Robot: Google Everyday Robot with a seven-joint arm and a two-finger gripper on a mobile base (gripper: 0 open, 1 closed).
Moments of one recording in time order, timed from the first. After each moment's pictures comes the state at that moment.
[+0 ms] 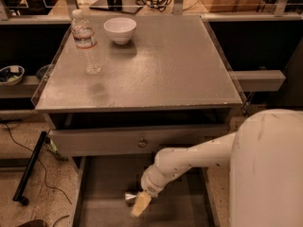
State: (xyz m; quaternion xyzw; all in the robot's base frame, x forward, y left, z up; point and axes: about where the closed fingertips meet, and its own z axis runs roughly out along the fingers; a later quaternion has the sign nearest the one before) arm 0.457 0.047 0.413 -0.58 0.77 0.22 0.13
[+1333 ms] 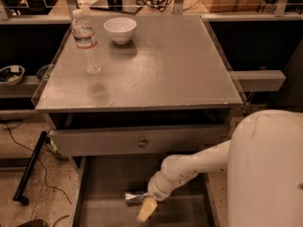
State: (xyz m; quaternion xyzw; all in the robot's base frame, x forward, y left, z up) arm 0.446 0.019 0.385 -0.55 0.80 0.22 0.12
